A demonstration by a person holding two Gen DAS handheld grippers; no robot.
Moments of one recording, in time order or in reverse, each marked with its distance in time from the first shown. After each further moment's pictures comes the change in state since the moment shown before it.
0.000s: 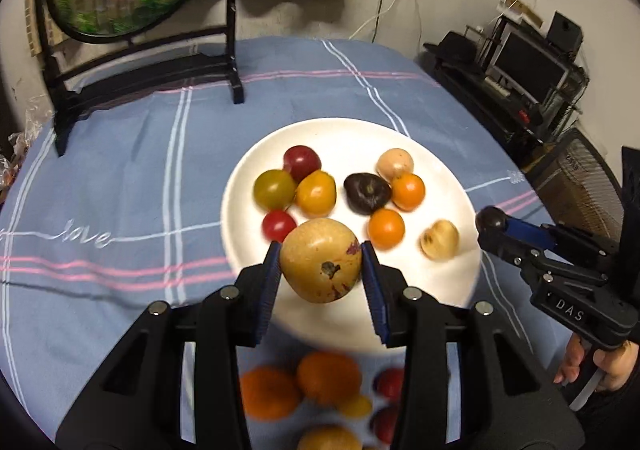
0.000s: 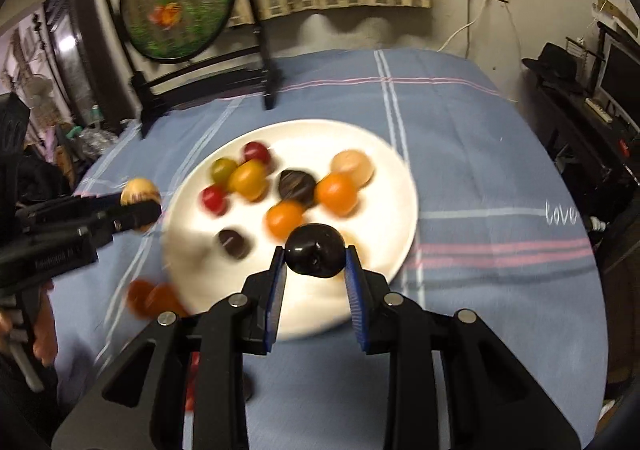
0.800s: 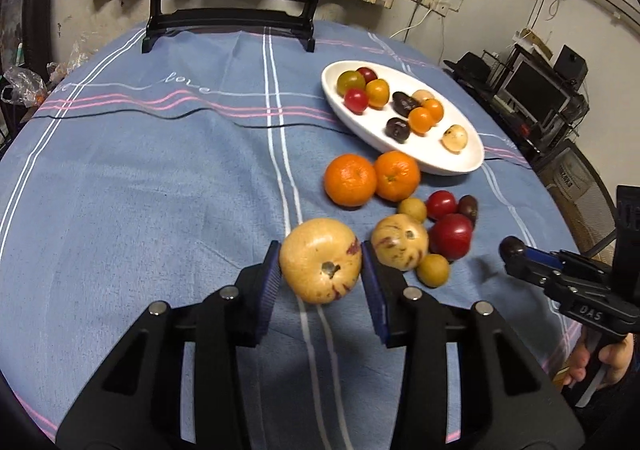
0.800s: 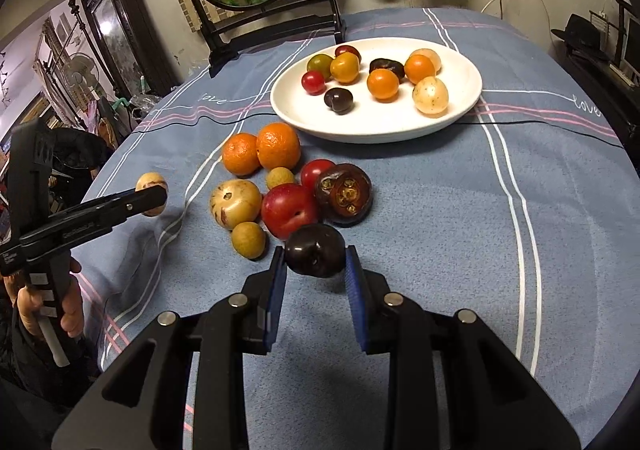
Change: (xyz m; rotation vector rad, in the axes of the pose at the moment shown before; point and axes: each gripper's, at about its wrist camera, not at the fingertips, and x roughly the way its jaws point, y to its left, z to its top) left arm -0.103 0.063 -0.176 -0.153 -0.073 -0.005; right arm -0.068 0.071 -0.144 -0.028 0.059 0.176
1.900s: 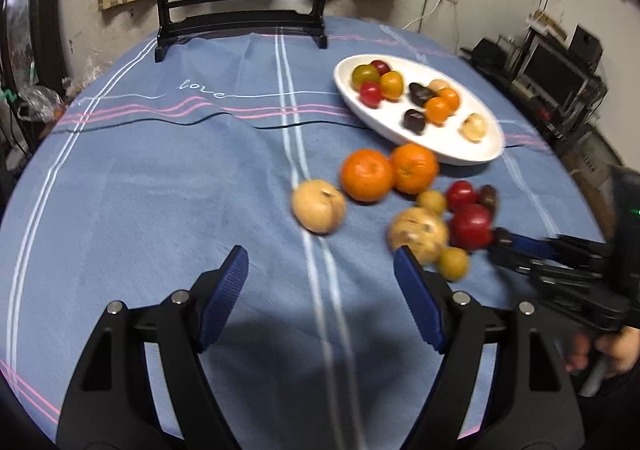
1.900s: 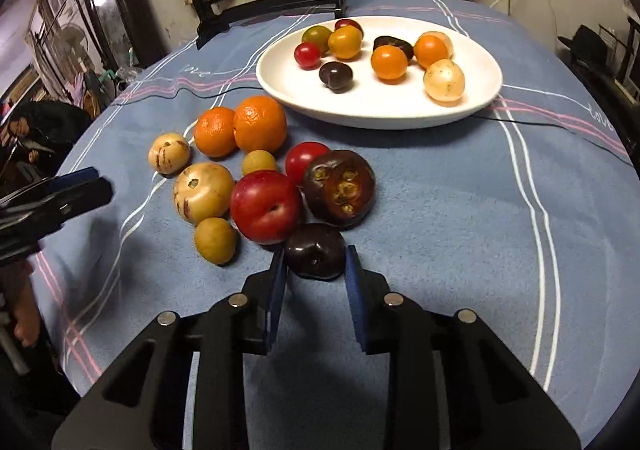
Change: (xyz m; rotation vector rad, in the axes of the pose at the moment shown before) left arm 0.008 -0.004 0.005 0.057 0.038 0.119; right arm 0.035 -0.003 0.002 -0.048 0.069 -0.067
